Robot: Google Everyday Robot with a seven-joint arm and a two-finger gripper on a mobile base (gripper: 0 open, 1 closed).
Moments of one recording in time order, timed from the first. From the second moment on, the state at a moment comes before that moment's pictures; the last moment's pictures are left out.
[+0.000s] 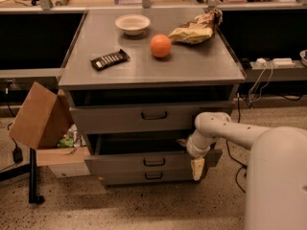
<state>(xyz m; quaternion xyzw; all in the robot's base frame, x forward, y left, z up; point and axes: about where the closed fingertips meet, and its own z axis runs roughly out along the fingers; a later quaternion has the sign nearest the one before) 0.608 -0.174 0.415 -0.80 0.59 0.07 0.12</state>
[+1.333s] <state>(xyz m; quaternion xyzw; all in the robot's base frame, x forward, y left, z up) 0.541 -0.135 0.426 -0.77 0.63 0.13 0.07</state>
